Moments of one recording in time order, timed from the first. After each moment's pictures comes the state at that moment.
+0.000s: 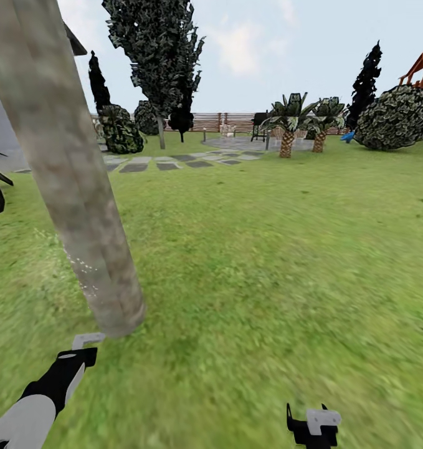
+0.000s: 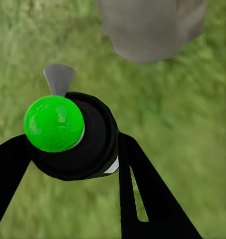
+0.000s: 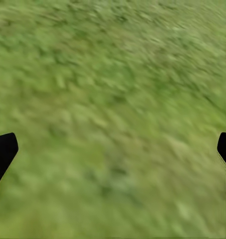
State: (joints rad) left arm -0.67 0.17 0.35 -0.39 -0.28 0.20 0.10; right arm -0.39 -0.01 -0.14 -0.09 0.34 -0.72 -0.31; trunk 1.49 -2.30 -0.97
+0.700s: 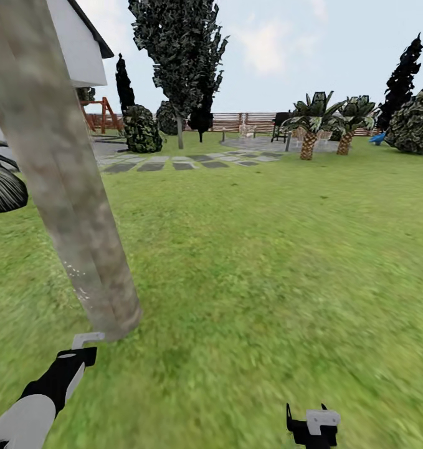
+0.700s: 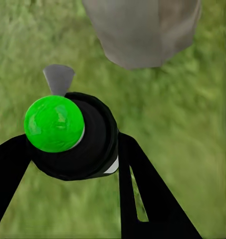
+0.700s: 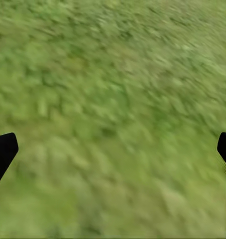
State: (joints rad) left arm -0.67 0.17 0.35 -0.40 -0.28 0.20 0.10; right arm -0.39 0.00 -0.14 -0.09 0.34 -0.72 -0.31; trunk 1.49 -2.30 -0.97
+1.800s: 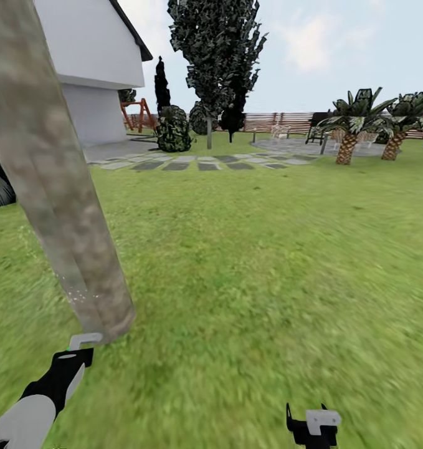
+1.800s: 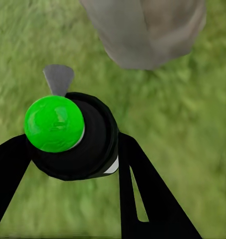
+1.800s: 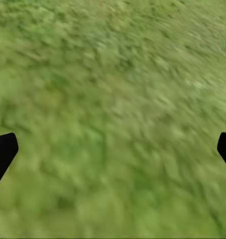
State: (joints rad) left arm -0.67 0.17 0.35 -0.39 -0.28 0.20 0.17; right arm -0.39 0.00 -0.14 -0.09 0.34 -0.72 -0.31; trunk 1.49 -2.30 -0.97
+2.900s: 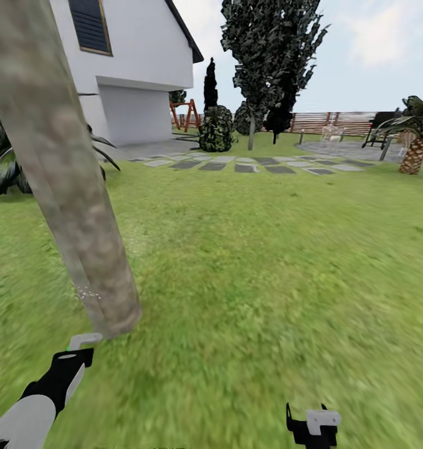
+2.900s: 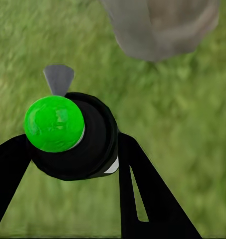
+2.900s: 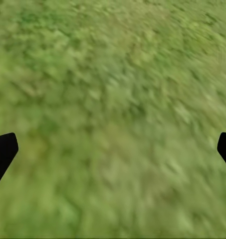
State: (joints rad) left arm -0.67 0.17 0.35 -0.39 -0.28 0.20 0.17; right arm -0.39 0.00 -0.14 -0.09 0.34 -0.72 -0.31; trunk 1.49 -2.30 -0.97
